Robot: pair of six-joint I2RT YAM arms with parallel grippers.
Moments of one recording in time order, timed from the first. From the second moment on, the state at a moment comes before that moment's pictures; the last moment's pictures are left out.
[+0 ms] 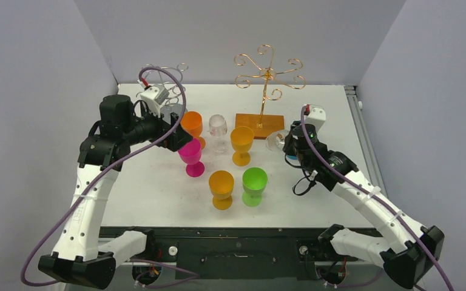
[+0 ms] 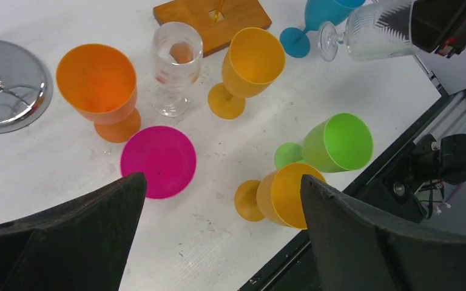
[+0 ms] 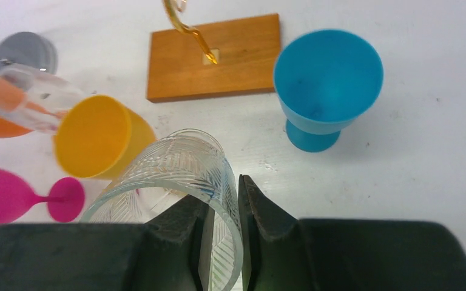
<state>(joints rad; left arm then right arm) -0.16 1.08 1.38 -0.81 0.55 -0.04 0.61 1.08 0.98 -0.49 0.47 0.56</state>
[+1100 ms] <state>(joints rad) -0.31 1.15 1.39 -0.88 0.72 -0.02 1.09 1.35 1.54 -0.40 0.38 0.47</state>
